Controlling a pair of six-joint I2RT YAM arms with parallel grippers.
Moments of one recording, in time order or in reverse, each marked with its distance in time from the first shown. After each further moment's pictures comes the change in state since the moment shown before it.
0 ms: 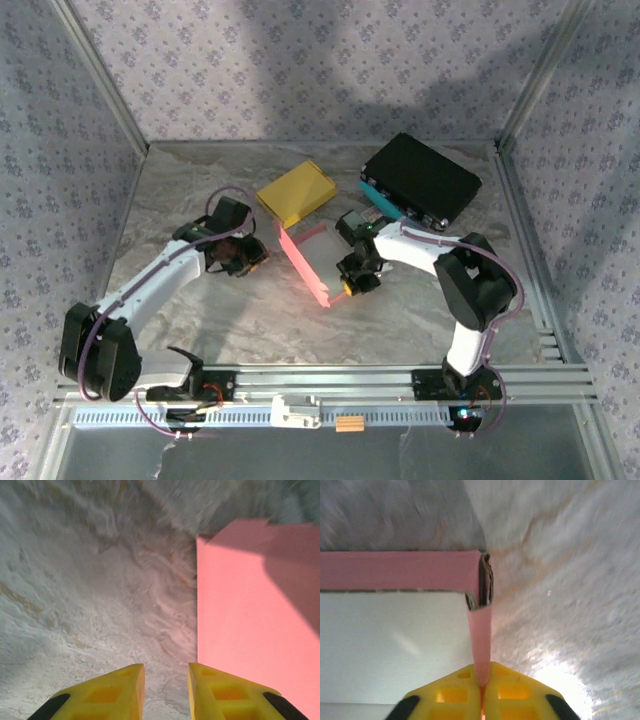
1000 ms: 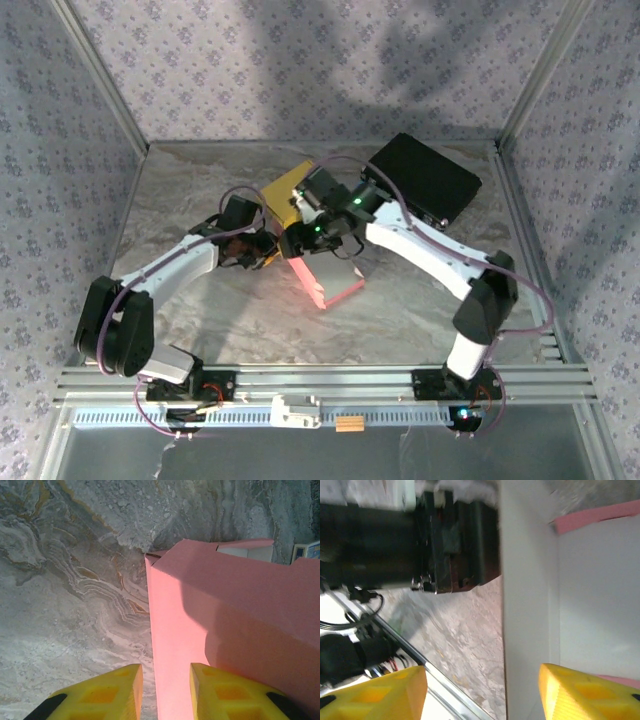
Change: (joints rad) left arm 0.000 0.130 -0.004 0.245 0.076 -0.039; right arm 0.195 -0.043 0.575 -0.197 0.018 -1.168
